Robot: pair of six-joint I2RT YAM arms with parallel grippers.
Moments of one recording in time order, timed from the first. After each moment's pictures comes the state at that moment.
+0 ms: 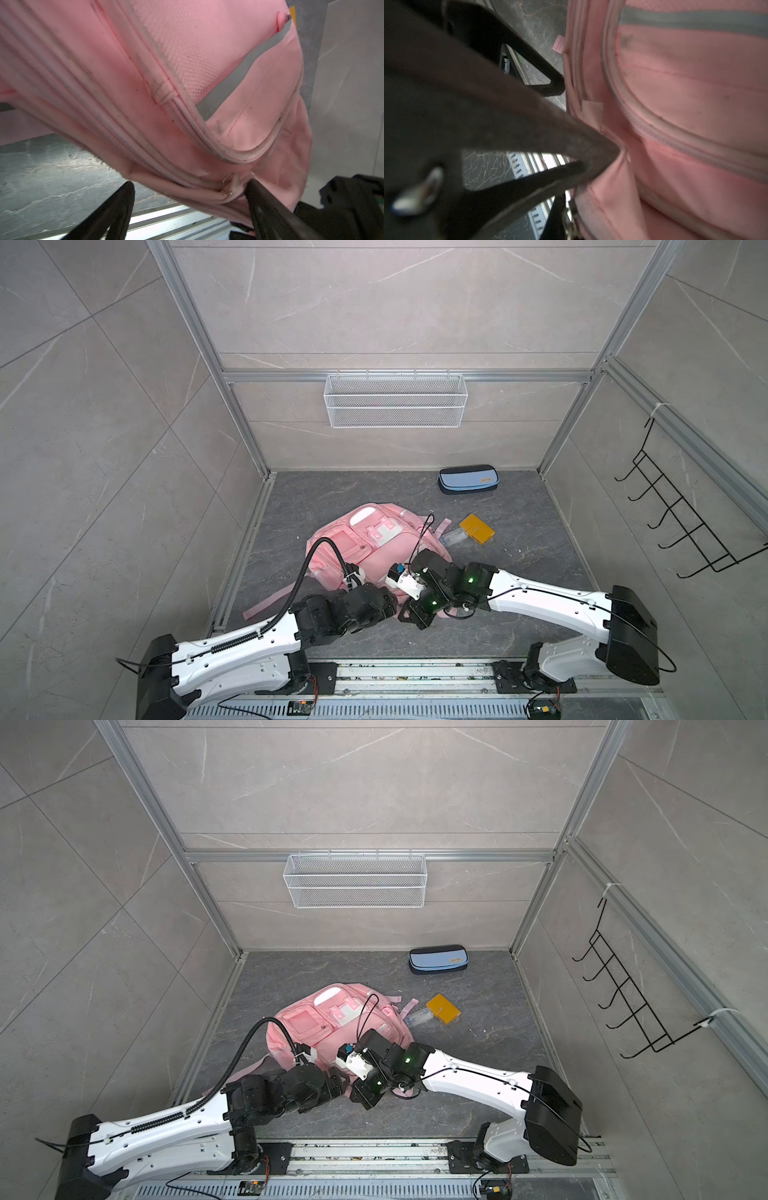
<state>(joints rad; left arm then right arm) -1.17 0.94 0.67 -0.61 -0.25 -1.41 1.06 1.42 1.01 -0.58 -0.41 0.26</state>
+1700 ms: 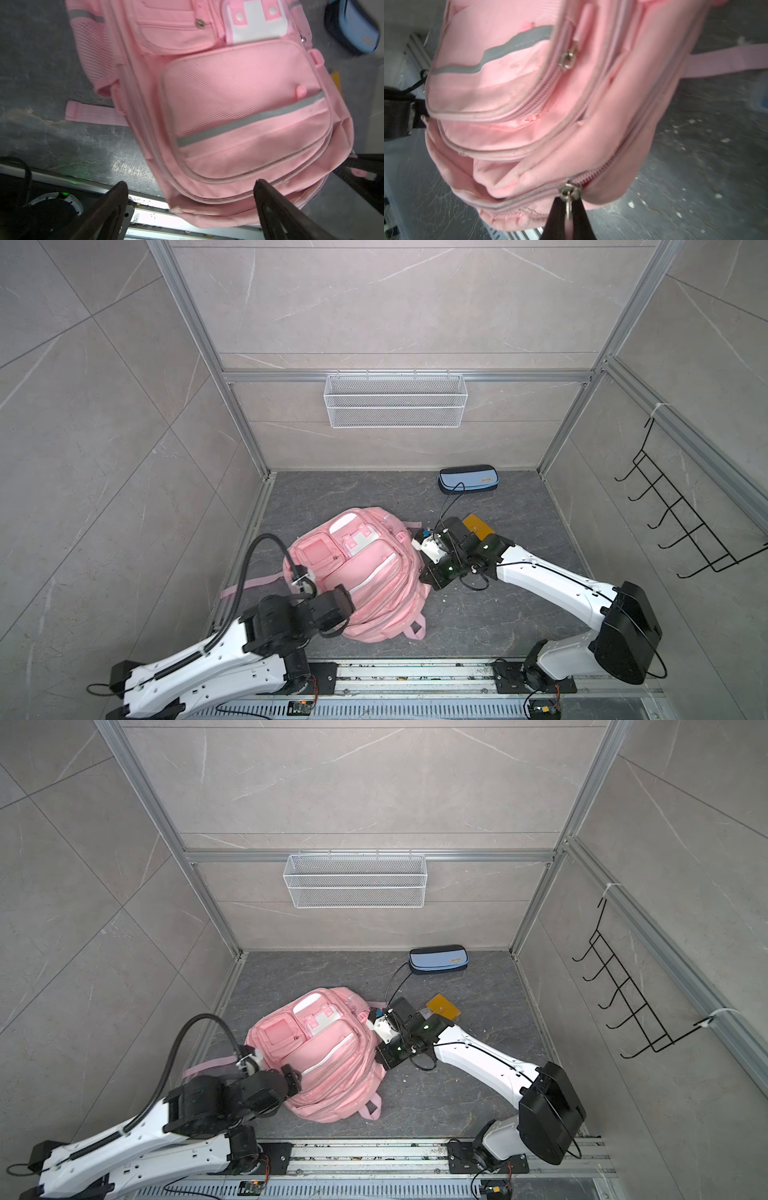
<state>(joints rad) -1.18 0.86 0.94 -1.29 -0.42 -1.45 0.79 1.44 1.09 -0.70 -0.36 0.16</state>
